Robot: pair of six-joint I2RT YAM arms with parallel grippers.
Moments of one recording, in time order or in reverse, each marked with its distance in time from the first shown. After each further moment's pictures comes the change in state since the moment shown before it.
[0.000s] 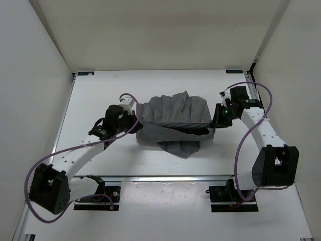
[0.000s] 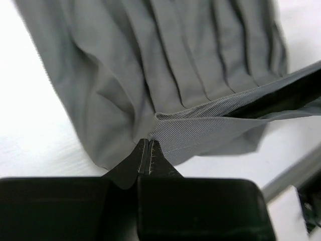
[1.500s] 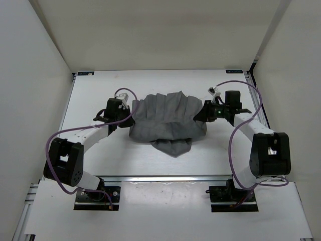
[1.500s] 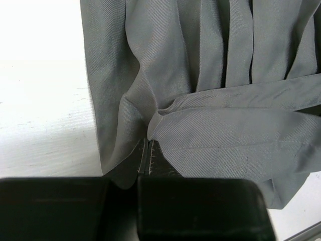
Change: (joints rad) left arm 0.148 0.315 0.102 0.014 -0.054 -0.016; right arm 0.020 0.113 -0.230 0.726 -0.441 -0.071
